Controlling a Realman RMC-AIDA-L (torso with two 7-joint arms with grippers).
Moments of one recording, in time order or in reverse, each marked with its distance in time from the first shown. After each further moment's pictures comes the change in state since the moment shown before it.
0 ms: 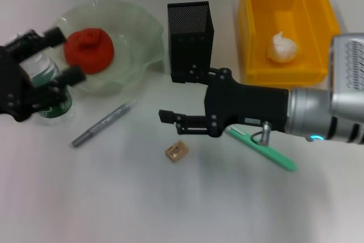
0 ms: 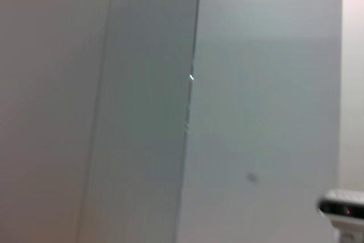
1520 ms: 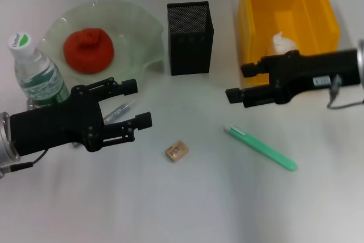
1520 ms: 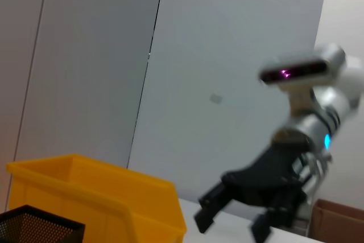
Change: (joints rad) left arm -0.108 -0.049 0.037 -0.120 0.236 -0.127 0.027; right arm -0.017 -0.007 0.365 -0.664 -0.849 -0.211 1.111
